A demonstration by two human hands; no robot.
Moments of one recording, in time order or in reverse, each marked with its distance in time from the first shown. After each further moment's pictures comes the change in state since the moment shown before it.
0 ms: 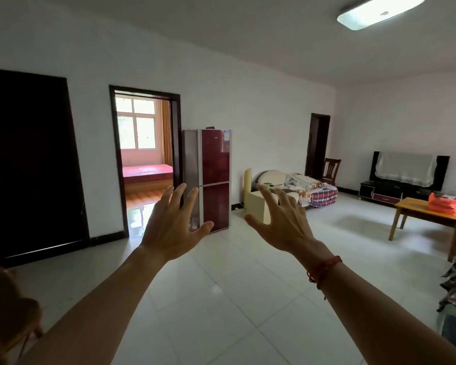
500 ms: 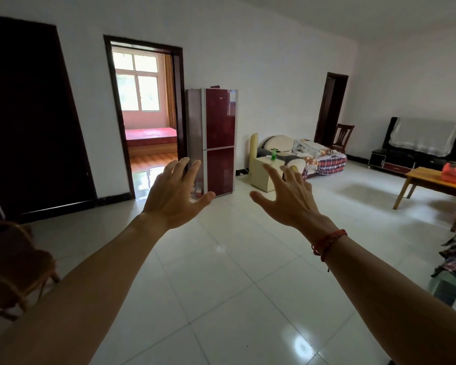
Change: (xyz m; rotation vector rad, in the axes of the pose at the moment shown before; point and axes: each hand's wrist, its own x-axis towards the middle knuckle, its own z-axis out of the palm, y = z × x) left_hand -0.001 0.016 0.043 0.031 -0.085 -0.013; right_hand 0.002 0.046 0.038 -0.051 -0.065 -0.022
